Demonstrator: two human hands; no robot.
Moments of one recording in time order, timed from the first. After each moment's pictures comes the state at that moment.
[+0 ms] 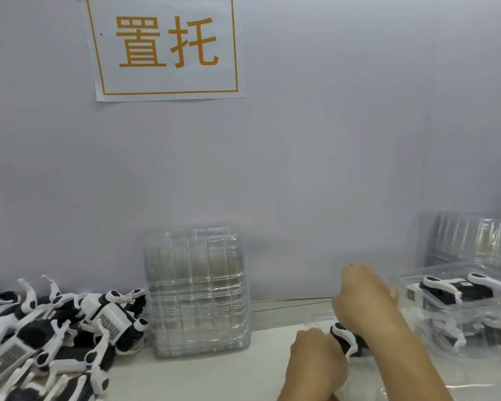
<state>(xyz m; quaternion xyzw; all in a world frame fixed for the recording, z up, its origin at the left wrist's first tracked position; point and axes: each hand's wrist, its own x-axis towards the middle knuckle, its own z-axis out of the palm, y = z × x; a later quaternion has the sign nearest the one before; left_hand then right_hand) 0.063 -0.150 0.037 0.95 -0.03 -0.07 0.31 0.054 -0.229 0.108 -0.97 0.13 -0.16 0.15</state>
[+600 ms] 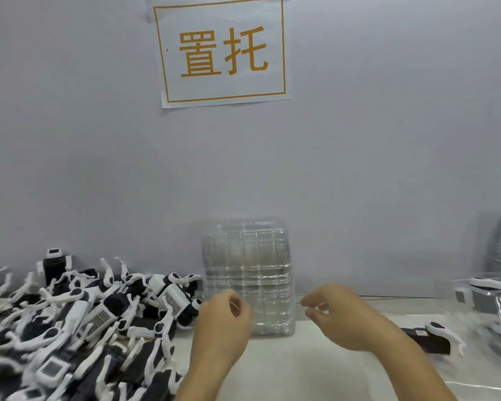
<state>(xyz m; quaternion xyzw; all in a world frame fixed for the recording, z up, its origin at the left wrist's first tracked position) 0.027 0.032 0.055 0.88 0.06 0.25 0.40 0.060 -0.173 0.076 -0.95 -0.16 -0.04 0.26</state>
